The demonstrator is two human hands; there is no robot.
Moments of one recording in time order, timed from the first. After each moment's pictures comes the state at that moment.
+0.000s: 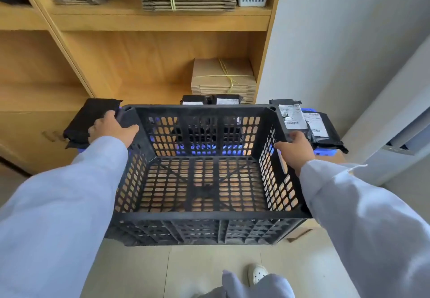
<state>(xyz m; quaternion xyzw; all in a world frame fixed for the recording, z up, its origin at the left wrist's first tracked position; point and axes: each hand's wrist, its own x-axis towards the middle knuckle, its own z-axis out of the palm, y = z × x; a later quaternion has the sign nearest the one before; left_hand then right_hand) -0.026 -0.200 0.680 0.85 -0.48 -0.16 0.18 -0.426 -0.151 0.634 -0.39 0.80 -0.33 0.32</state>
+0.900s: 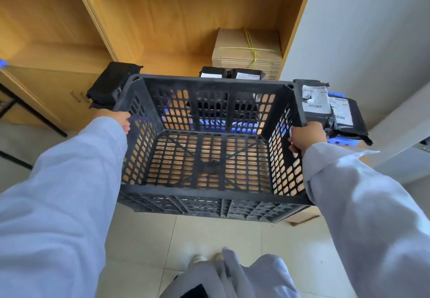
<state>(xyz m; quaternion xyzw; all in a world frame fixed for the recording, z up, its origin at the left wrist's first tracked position) 0.011 -0.165 0.639 0.83 -0.24 -0.39 0.33 -0.432 -0.168 0.614 -0.33 0.81 -0.30 0.37</state>
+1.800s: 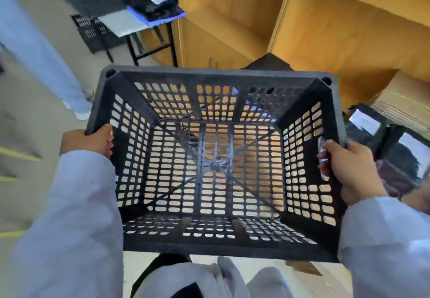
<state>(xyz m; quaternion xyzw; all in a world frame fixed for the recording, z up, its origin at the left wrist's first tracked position) 0.204 0.141 0.633 0.85 0.07 -0.12 0.50 -0.133 -0.130 0.659 -0.56 0.59 -0.30 0.50</state>
